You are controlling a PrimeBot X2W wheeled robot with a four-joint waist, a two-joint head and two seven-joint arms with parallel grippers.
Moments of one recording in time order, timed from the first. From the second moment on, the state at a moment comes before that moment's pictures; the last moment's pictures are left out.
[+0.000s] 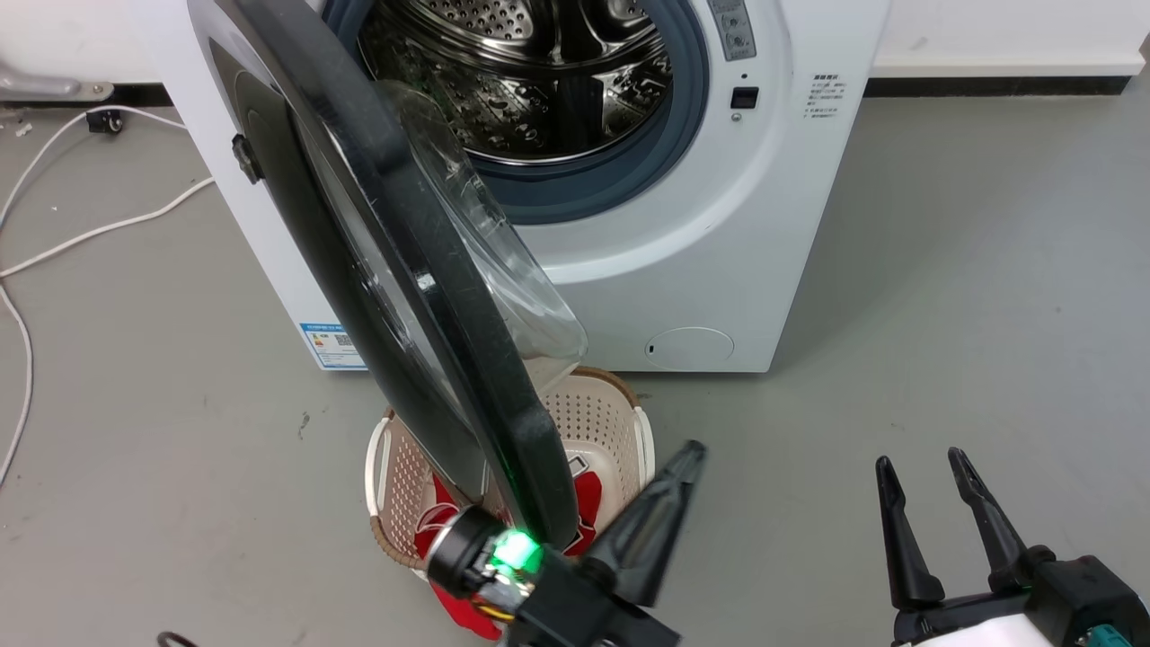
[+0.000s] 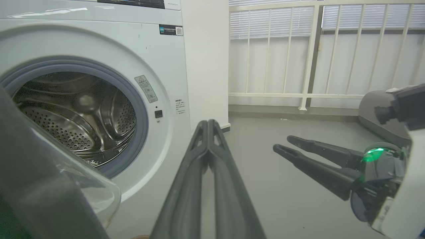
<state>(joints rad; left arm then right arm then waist) -0.10 0.08 -0.66 -0.09 -0.08 0.04 -0.26 0.13 -0.05 0.03 -0.02 0.12 0.13 -0.26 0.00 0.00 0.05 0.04</state>
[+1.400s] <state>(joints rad) 0.05 0.08 -0.25 -0.01 -0.07 0.04 -0.27 0.12 -0.05 0.07 0.03 0.13 0.13 -0.26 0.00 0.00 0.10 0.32</state>
